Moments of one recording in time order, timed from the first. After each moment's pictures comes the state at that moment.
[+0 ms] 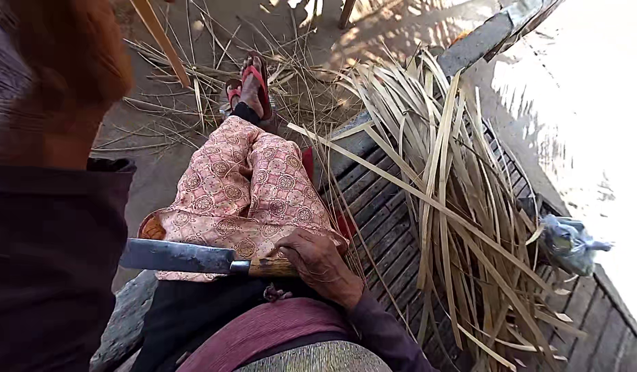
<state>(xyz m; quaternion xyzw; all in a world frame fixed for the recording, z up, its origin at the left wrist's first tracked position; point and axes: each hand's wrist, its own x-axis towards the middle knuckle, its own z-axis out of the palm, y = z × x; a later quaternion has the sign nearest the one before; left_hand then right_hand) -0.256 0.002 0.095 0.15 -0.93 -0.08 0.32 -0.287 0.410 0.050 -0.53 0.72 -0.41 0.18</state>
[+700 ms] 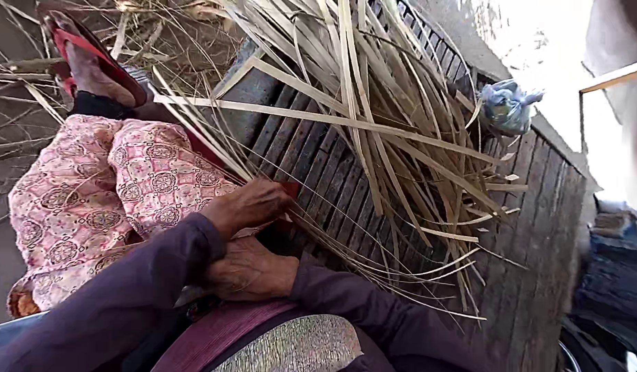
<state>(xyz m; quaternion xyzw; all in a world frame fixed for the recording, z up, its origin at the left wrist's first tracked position) -0.336 0.312 -0.003 -0.37 -0.88 -0.27 -0.15 -0.266 0.423 0.050 -0.51 0.75 -0.38 0.20</state>
